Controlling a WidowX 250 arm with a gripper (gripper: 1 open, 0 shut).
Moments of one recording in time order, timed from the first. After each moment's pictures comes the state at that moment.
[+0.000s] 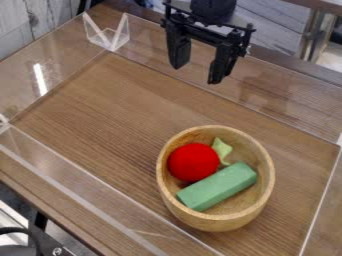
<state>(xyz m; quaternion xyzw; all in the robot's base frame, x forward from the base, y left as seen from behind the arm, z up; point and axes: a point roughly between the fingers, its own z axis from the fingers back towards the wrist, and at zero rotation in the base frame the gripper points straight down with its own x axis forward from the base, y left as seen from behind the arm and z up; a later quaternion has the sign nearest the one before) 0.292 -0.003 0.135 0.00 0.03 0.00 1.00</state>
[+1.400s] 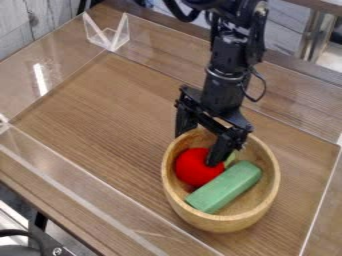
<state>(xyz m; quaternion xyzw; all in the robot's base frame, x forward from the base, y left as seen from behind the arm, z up) 0.270 -0.042 0.040 0.01 0.08 -0.12 0.99</state>
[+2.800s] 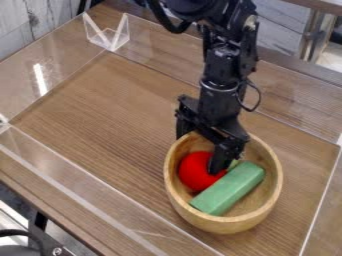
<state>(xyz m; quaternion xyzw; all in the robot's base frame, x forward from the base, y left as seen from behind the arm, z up) 0.254 -0.040 0.028 0.00 0.07 -0.12 0.99</state>
